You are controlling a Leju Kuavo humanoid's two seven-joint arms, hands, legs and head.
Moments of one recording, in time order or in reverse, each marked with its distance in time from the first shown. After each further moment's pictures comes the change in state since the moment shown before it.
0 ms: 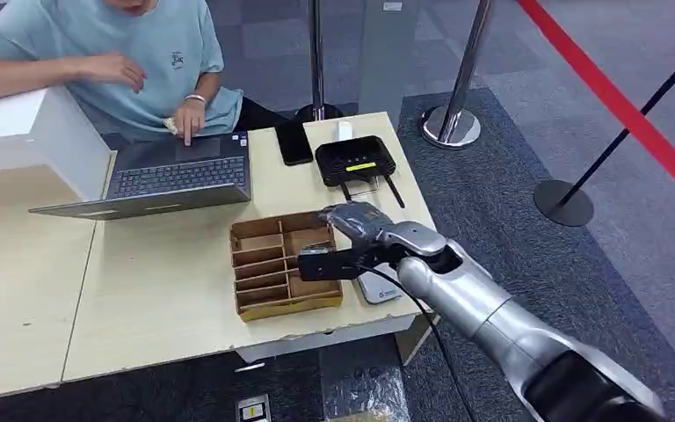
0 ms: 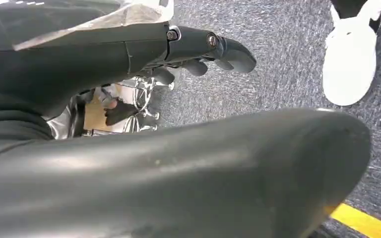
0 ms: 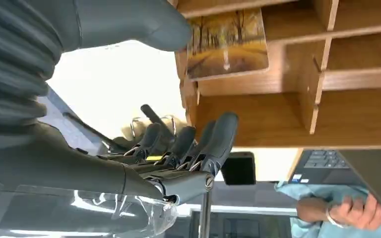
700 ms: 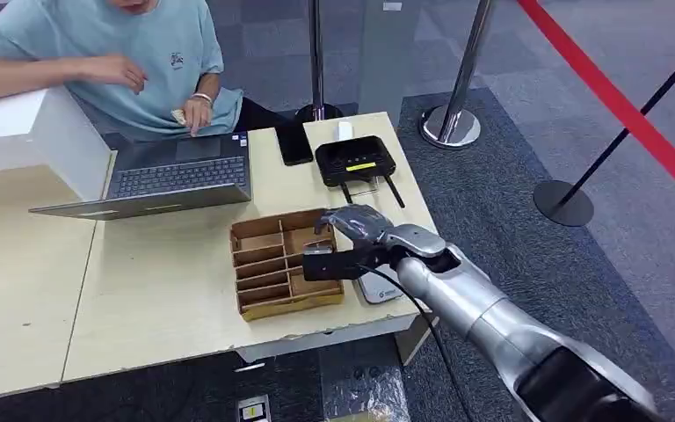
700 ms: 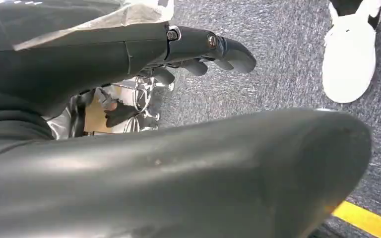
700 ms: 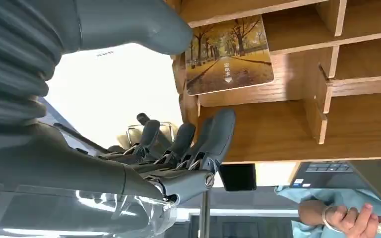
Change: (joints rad) left arm -0.001 -0.001 0.000 0.000 -0.011 -0.013 0.000; right arm -0.023 0.031 0.000 0.138 -0.008 -0.069 -0.078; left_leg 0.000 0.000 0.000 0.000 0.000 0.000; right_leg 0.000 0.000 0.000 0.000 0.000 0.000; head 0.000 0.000
